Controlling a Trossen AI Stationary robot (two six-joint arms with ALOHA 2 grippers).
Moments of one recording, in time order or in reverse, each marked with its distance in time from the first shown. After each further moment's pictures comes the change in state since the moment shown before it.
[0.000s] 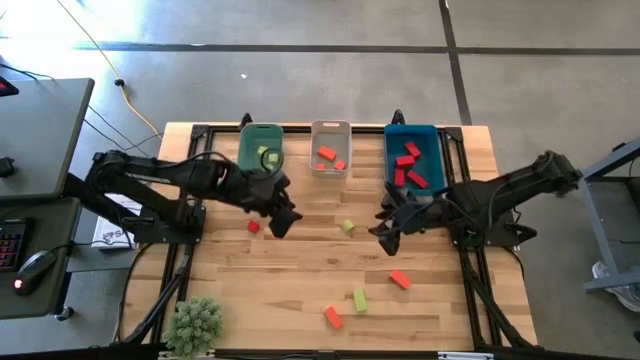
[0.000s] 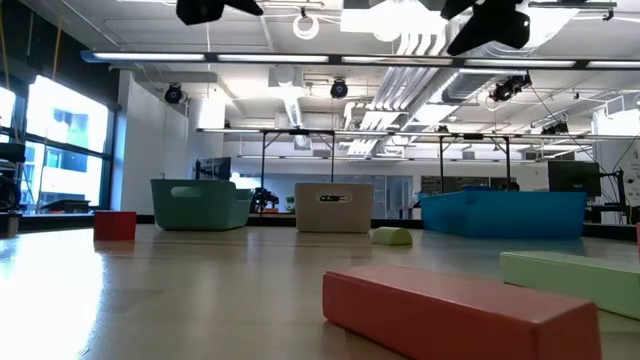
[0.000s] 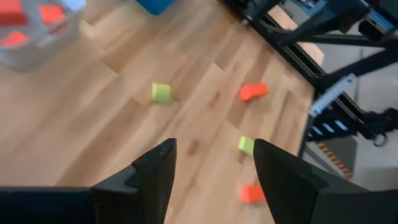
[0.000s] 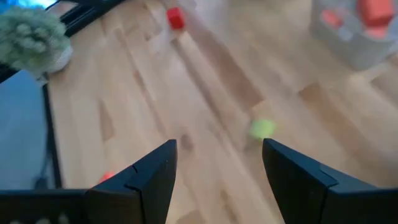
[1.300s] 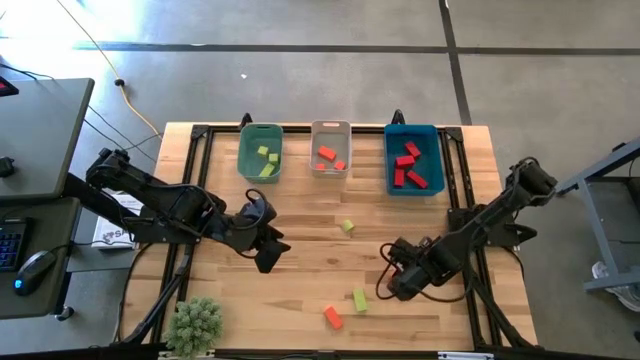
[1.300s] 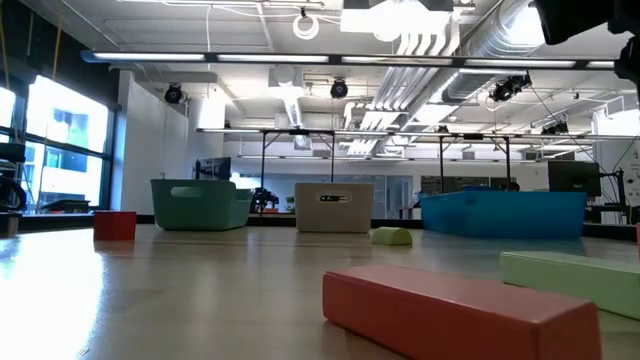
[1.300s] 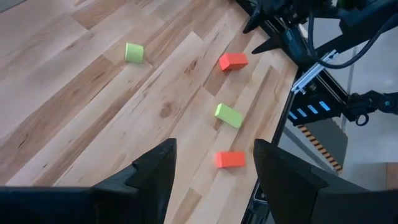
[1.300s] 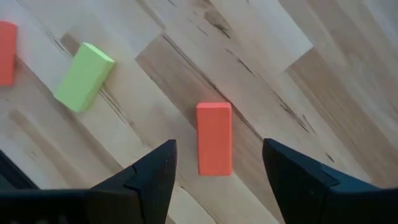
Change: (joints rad) left arm -0.320 0.000 -0.001 -0.048 -0.211 -0.257; right arm 0.329 0.300 -0.004 -0.284 -0.183 0.588
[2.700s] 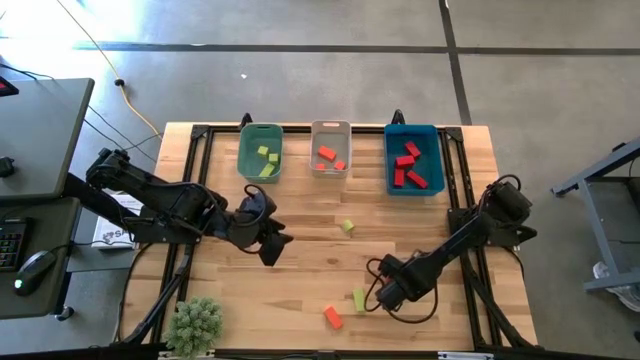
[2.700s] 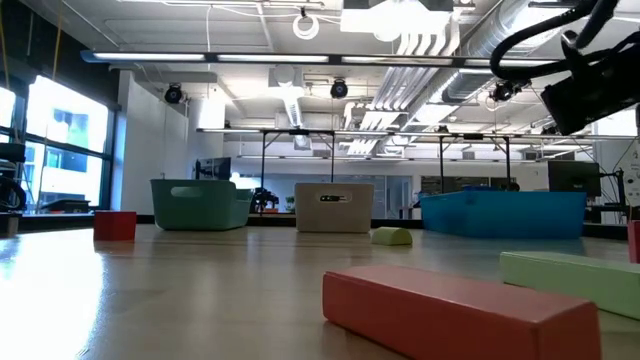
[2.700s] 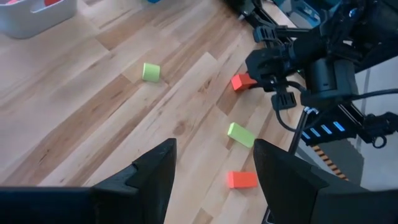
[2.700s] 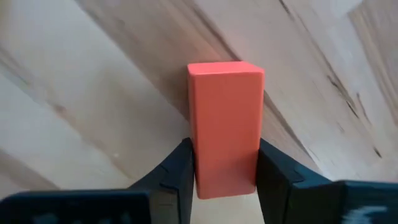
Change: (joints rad) left arm 0.021 0.000 0.000 -0.004 -0.075 0.004; right arm -0.003 0.288 0.009 0.071 -0.150 -0.038
